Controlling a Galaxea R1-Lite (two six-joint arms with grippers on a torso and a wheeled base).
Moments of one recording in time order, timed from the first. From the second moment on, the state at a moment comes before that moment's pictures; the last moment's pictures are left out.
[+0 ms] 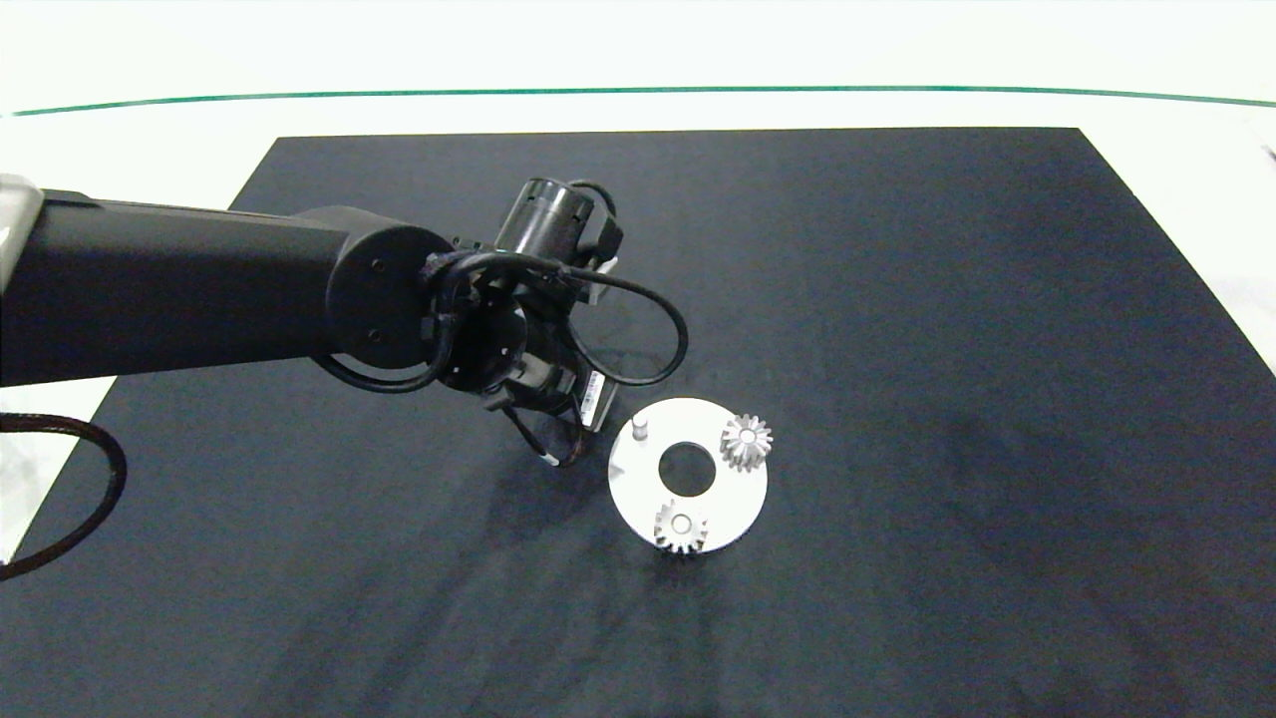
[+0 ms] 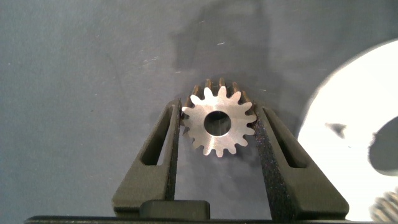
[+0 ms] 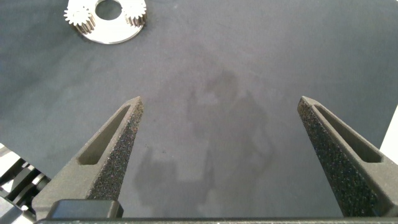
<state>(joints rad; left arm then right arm) -0.64 1.94 -1.65 0.46 0.37 -0.02 0.54 0.70 -0.87 0.39 -0.16 -0.41</state>
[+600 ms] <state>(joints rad) -0.78 1.91 -1.67 0.46 0.37 -0.02 0.54 0.70 -0.87 0.39 -0.16 -0.41</state>
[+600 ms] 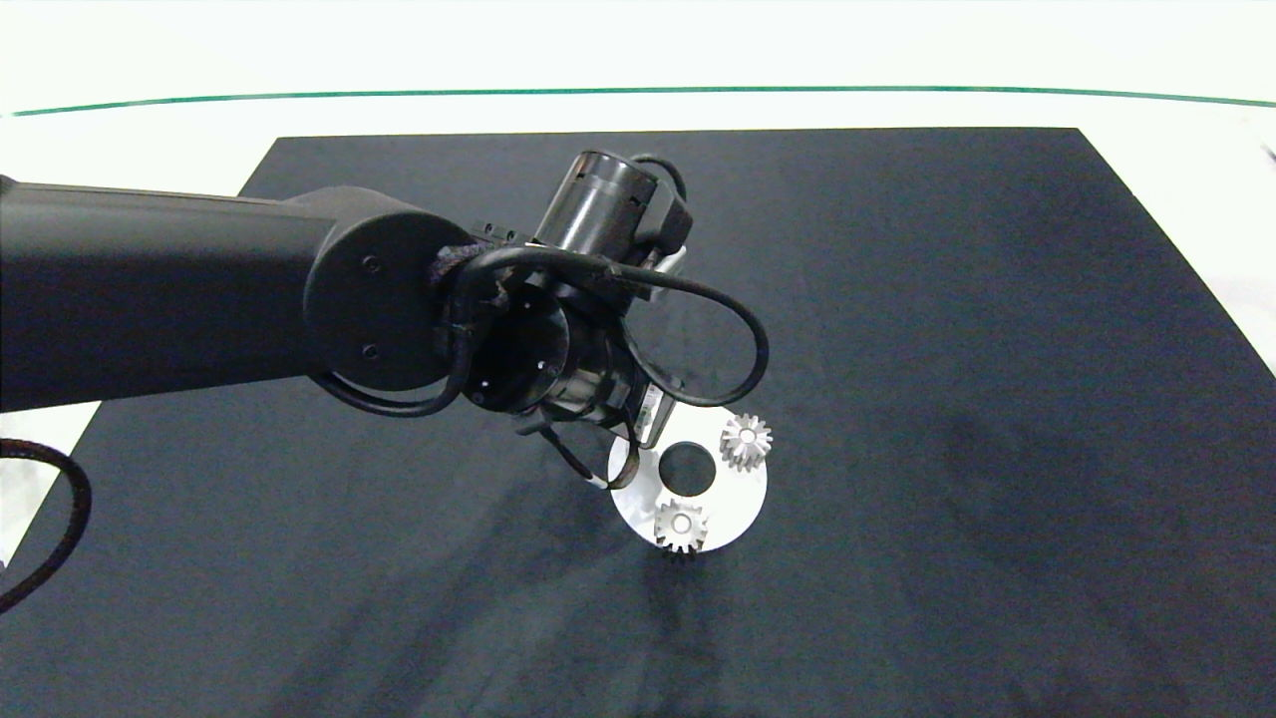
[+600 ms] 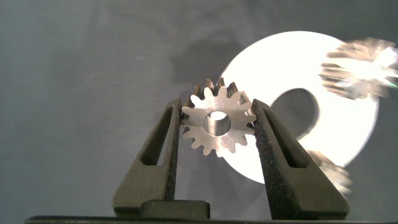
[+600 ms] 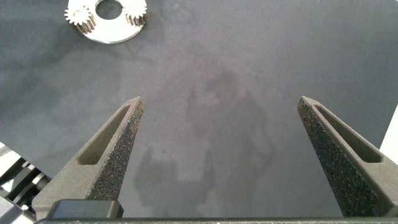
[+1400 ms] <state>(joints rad) -0.78 1.94 -1.69 0.52 0.37 0.01 0.54 0.70 -0.87 0.39 -0.16 -0.41</state>
